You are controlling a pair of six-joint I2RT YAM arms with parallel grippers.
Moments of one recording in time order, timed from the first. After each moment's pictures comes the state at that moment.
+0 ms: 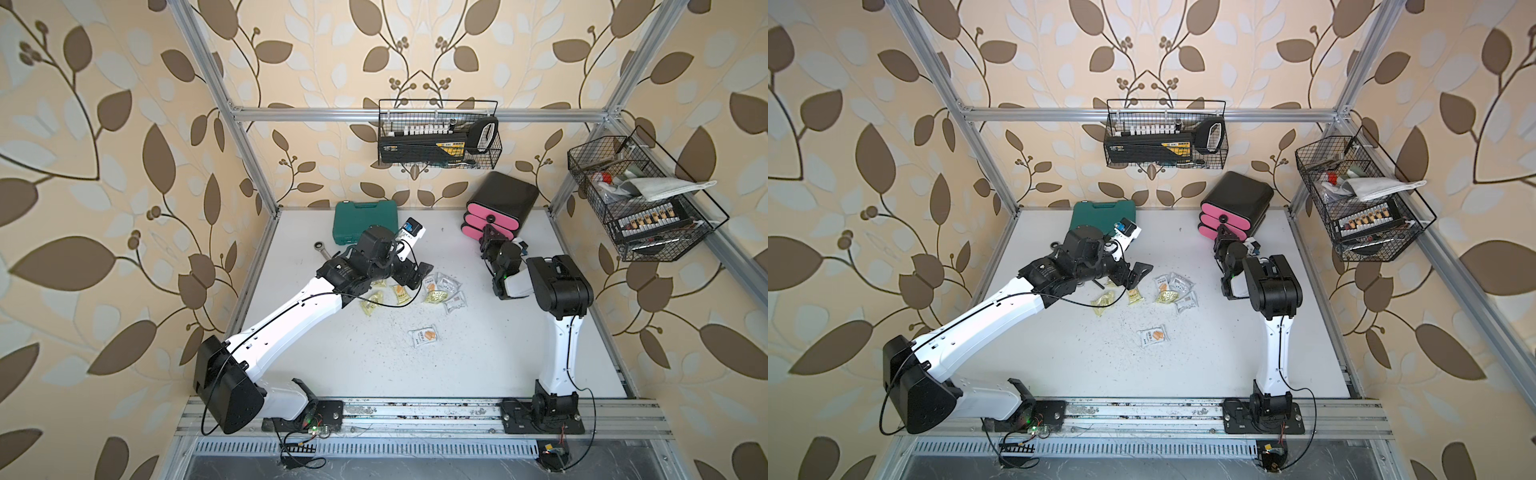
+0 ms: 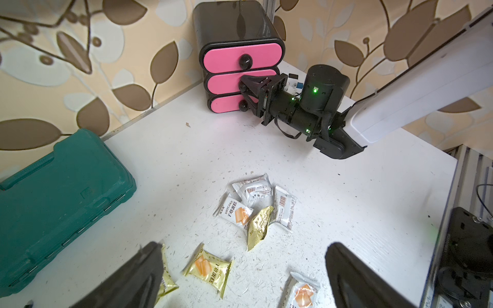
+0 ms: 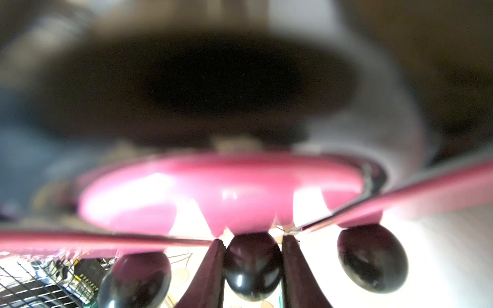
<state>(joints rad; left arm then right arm) -0.73 1.35 1.24 -0.40 0.14 0.02 0.06 2.21 0.97 1.21 0.07 1.67</state>
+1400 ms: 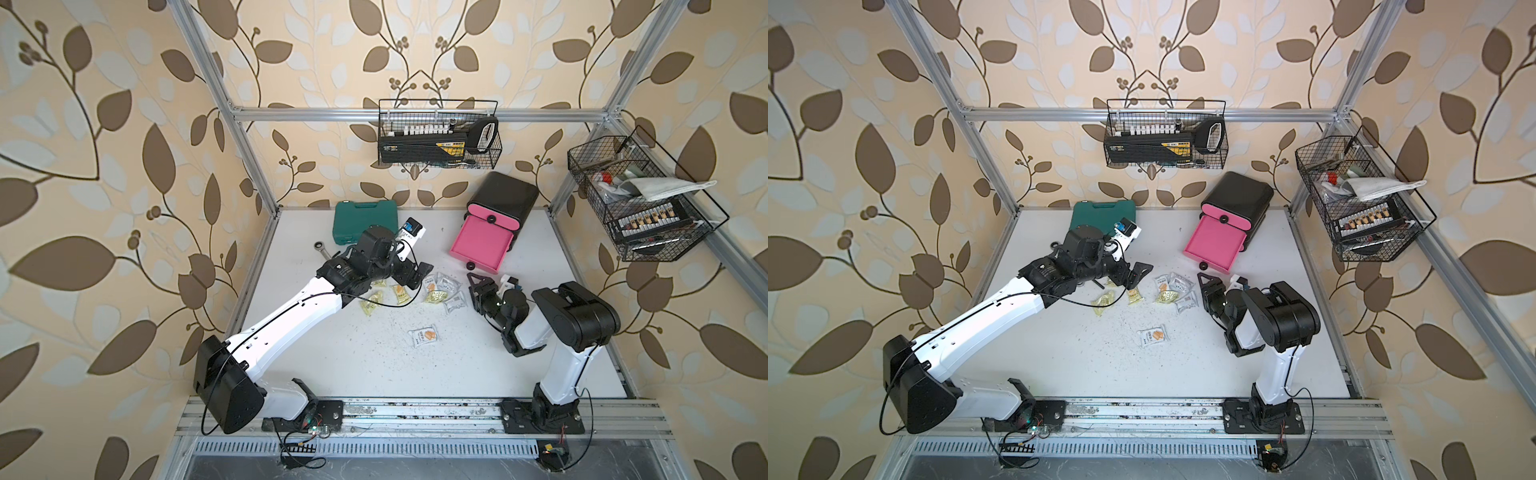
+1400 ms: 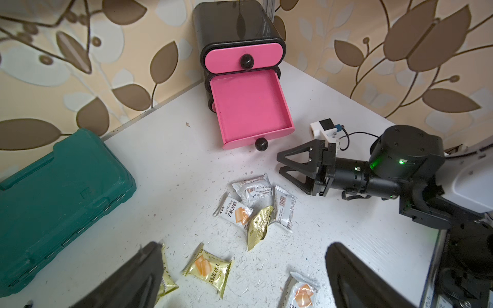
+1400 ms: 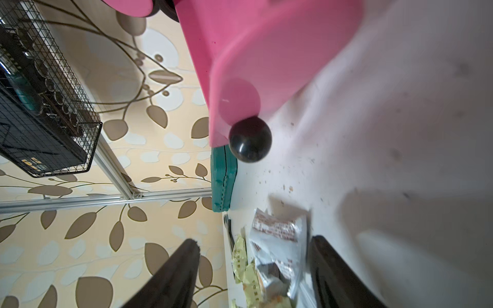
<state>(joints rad) -0.73 1.35 1.24 -0.40 0.14 0.02 0.22 1.83 0.25 1.33 -0.16 1.40</state>
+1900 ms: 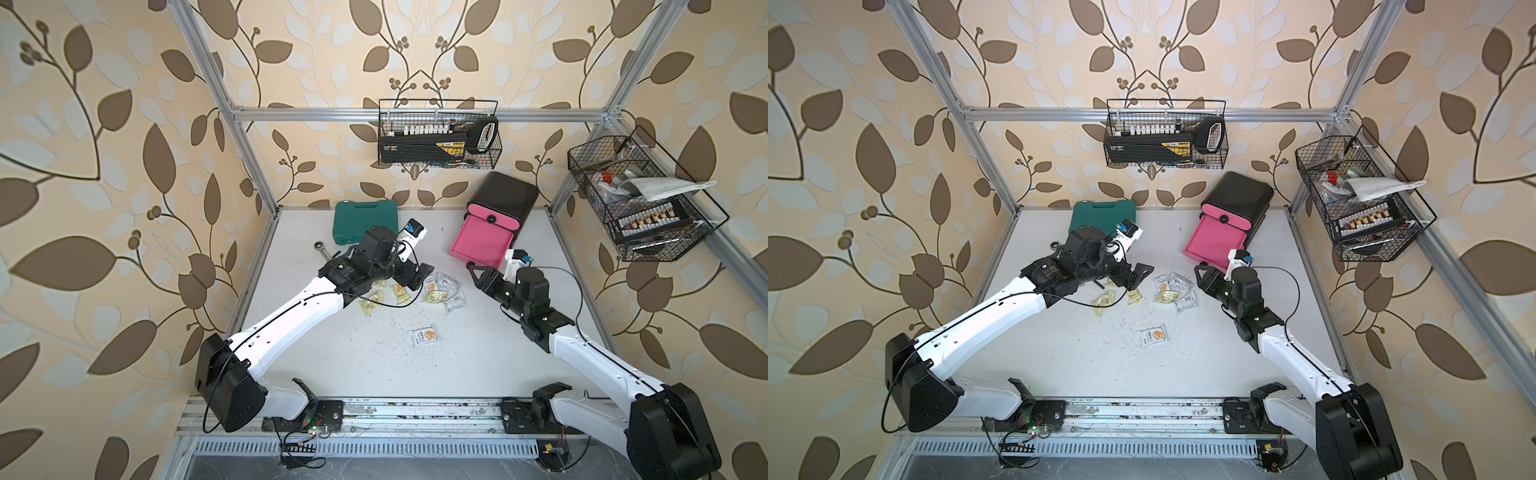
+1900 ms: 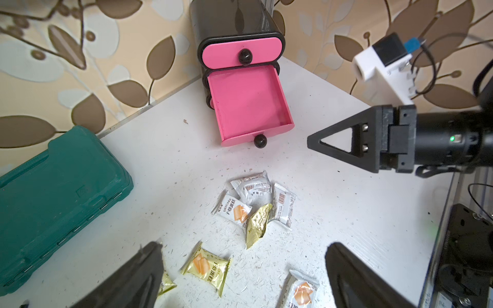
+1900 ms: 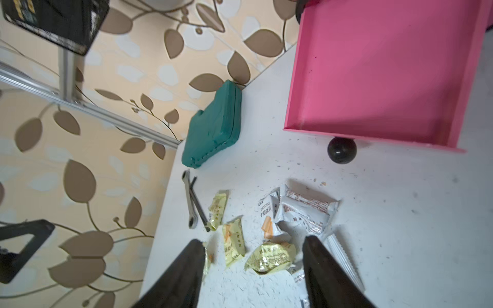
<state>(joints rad) -0.74 1.37 1.24 -0.41 0.14 0.02 0.29 1.10 0.63 0.00 -0.13 0.71</state>
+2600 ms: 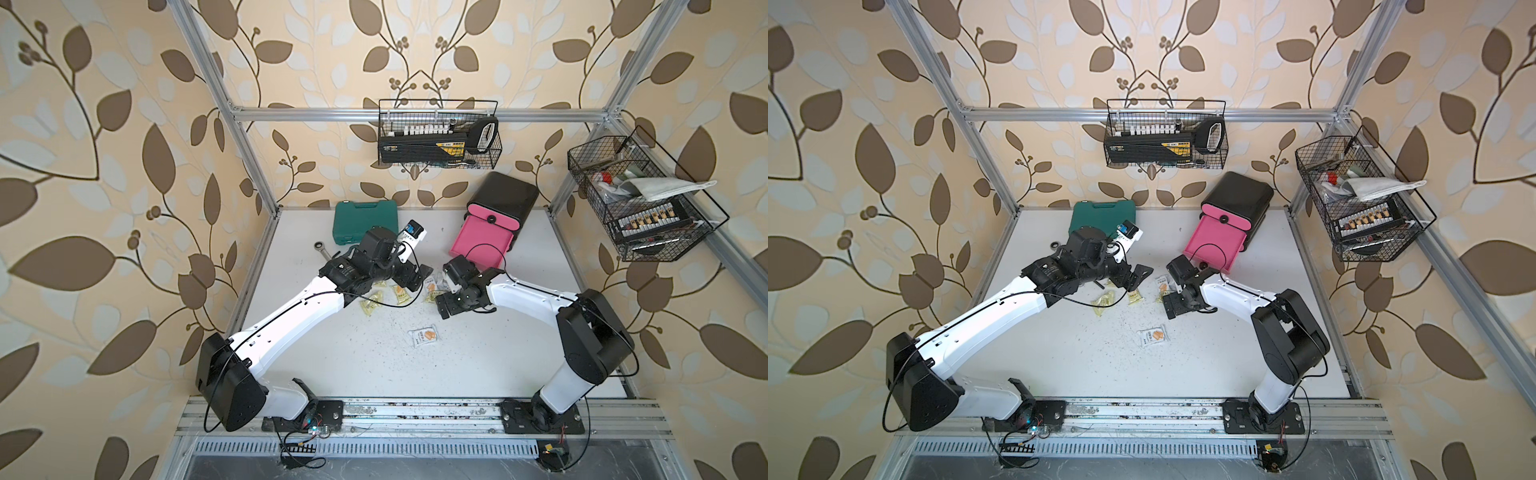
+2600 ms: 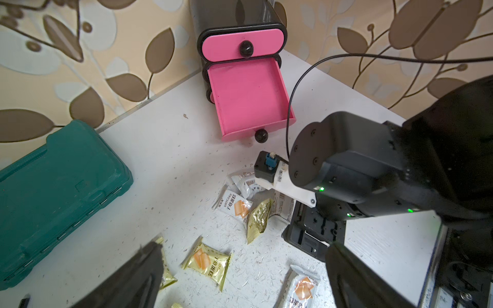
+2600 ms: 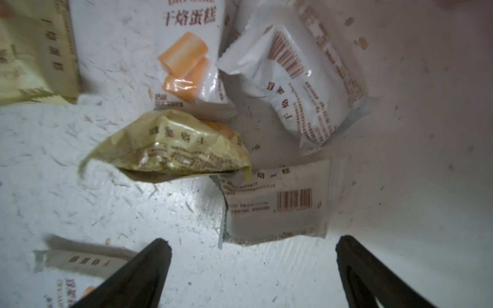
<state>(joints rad) -0.74 1.37 1.24 -0.43 0.14 0.03 0.57 1.71 1.05 -0.62 0.12 0.27</state>
